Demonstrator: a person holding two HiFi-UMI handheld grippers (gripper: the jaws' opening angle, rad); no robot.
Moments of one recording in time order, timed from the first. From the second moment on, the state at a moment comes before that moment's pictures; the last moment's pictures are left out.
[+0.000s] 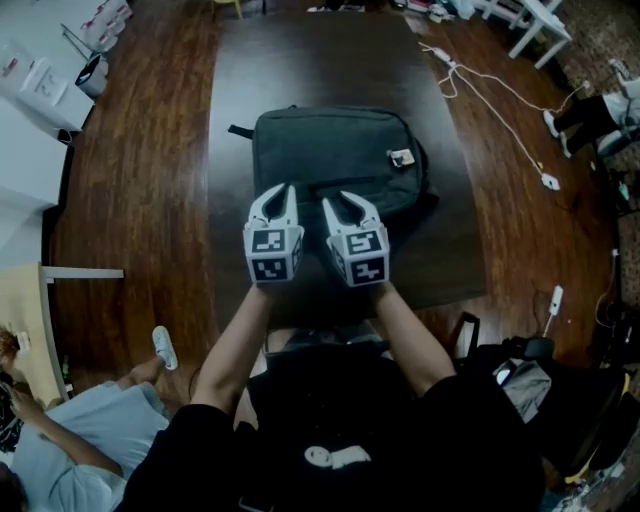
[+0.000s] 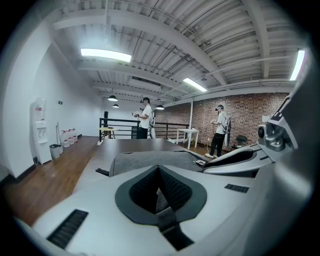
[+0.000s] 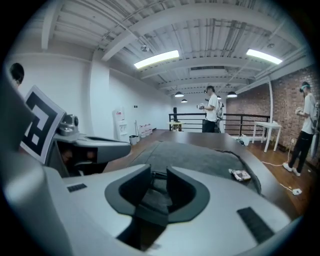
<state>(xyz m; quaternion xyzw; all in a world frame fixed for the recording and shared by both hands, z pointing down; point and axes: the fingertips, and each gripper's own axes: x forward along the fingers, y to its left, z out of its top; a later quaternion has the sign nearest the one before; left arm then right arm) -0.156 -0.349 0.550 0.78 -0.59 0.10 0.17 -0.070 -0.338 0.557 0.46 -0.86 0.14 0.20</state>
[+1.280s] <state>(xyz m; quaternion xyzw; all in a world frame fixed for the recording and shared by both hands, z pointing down) -0.164 -0.386 0.641 0.78 -0.56 0.16 0.22 -0.119 -0.354 0.645 0.33 -0.83 0.01 0.44</state>
